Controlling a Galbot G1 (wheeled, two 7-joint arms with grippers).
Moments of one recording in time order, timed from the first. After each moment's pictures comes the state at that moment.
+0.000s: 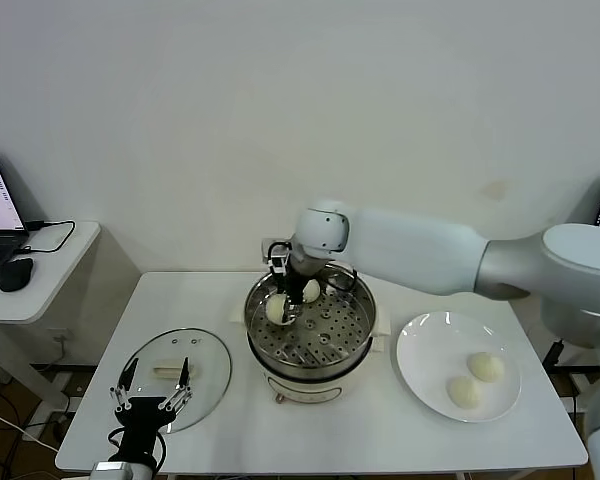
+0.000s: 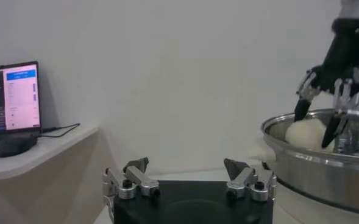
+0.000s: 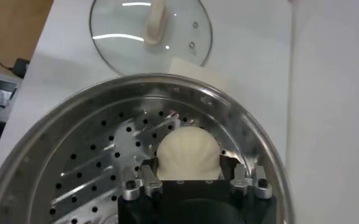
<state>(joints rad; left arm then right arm) 1.77 -1.25 -0.53 -2.22 -0.14 0.05 -0.27 0.45 1.29 -1.25 1.23 0.50 -0.59 -0.88</state>
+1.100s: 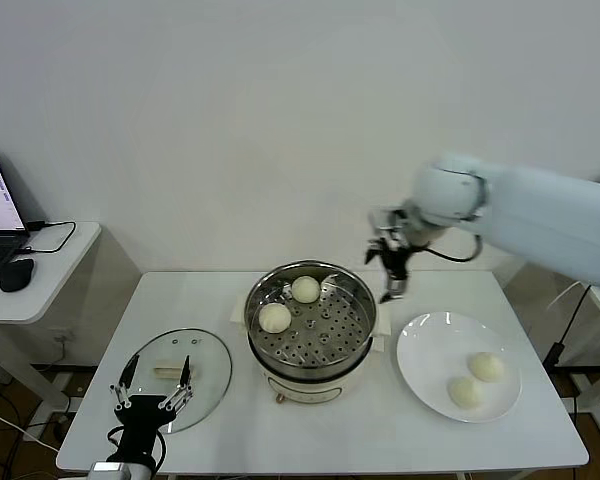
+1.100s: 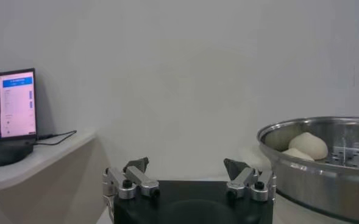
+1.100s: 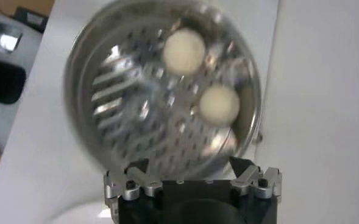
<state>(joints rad) 1.78 -1.23 -0.52 -2.25 -0.14 0.05 -0.27 0.71 0.66 -1.31 1.63 0.33 -0.43 -1.08</state>
